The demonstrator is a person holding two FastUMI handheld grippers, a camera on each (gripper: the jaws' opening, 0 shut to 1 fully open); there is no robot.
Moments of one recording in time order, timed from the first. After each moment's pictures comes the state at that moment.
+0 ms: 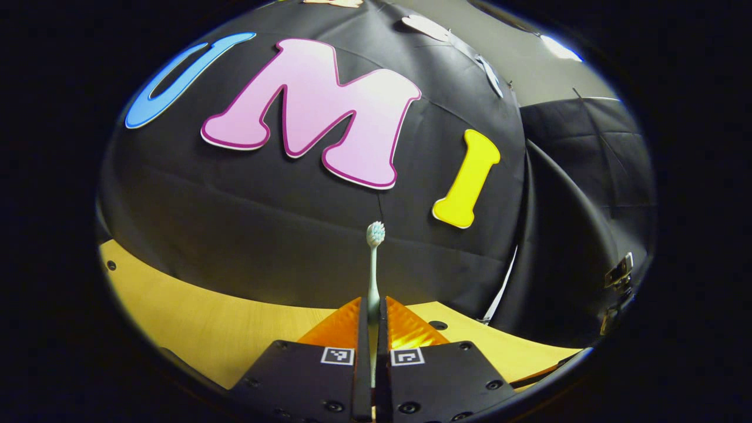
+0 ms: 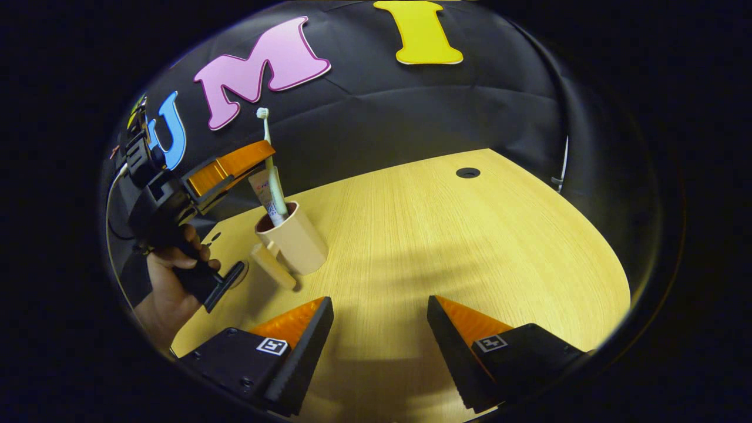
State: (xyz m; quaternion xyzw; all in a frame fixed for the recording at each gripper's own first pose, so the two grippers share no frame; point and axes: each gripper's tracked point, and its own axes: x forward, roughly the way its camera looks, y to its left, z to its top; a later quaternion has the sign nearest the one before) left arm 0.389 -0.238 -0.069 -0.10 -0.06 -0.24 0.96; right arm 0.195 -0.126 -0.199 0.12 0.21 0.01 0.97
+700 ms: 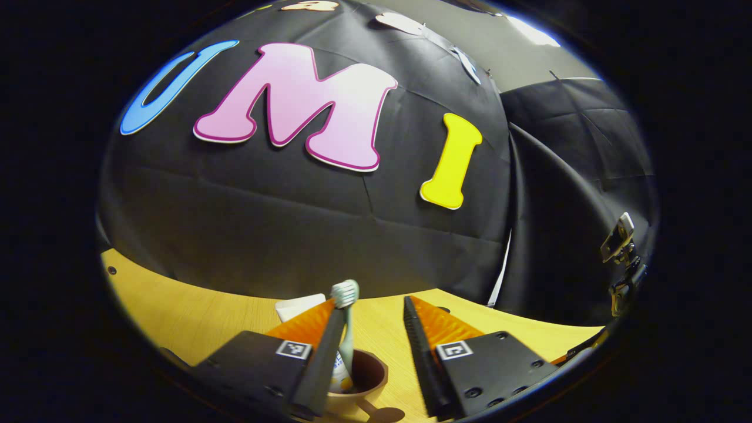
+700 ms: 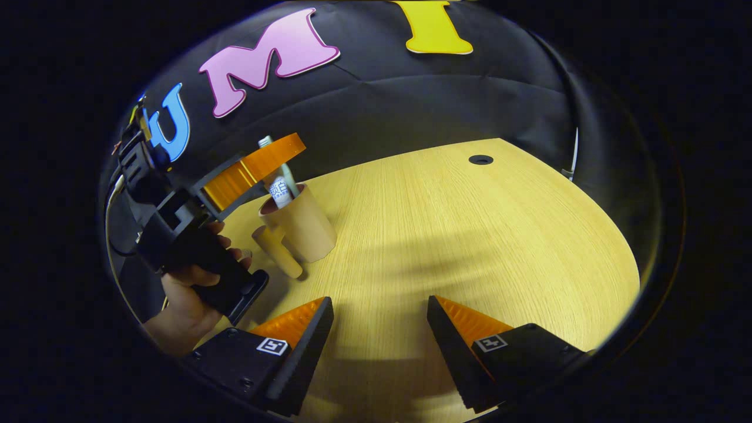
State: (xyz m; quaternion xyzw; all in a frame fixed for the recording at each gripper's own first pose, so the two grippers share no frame) left arm 0.376 -0.249 -0.095 -0.05 -0.07 -0.24 0.97; right arm 0.203 -0.110 -0.216 0.12 0.22 0.02 0.97
